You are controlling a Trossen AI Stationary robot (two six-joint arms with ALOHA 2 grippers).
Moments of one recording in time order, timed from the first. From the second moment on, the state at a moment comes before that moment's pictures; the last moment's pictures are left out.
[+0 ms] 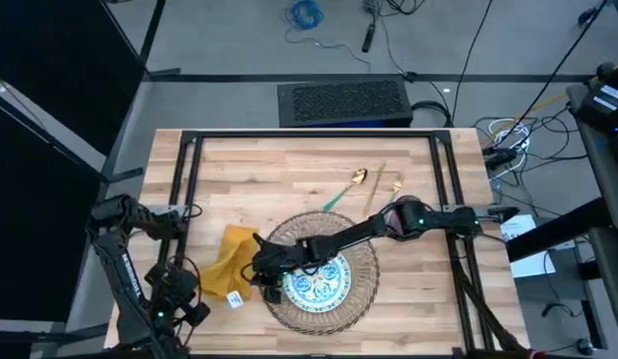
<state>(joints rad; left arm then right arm) -1.24 1.72 1.27 -1.57 -0.26 -2.09 0.21 2.50 1.86 0.15 -0.15 0.35</state>
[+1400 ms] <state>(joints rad) -1.21 1.66 1.27 -1.57 -0.45 -2.08 0.18 2.60 2.10 -0.28 -0.10 0.26</state>
